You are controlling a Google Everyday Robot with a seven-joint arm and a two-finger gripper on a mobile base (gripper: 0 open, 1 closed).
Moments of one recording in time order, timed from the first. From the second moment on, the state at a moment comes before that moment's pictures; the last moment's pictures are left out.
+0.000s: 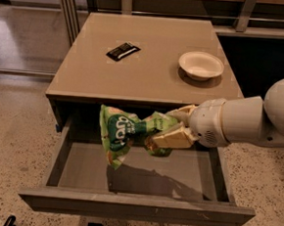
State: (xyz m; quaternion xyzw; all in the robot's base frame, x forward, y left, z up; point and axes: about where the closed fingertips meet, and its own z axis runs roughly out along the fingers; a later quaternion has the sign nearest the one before) arm 0.472 -0.071 0.838 -0.48 0.76 0.22 0.39
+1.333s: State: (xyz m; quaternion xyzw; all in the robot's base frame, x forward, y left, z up) arm 0.532 -0.048 0.886 -0.51 0.73 0.16 0.43
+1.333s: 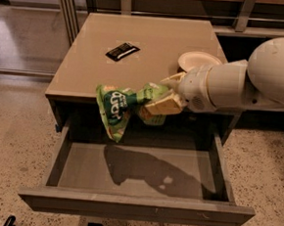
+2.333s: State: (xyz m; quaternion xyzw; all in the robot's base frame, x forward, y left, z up) arm 0.659 -0.047 0.945 -0.50 0.73 0.11 0.46
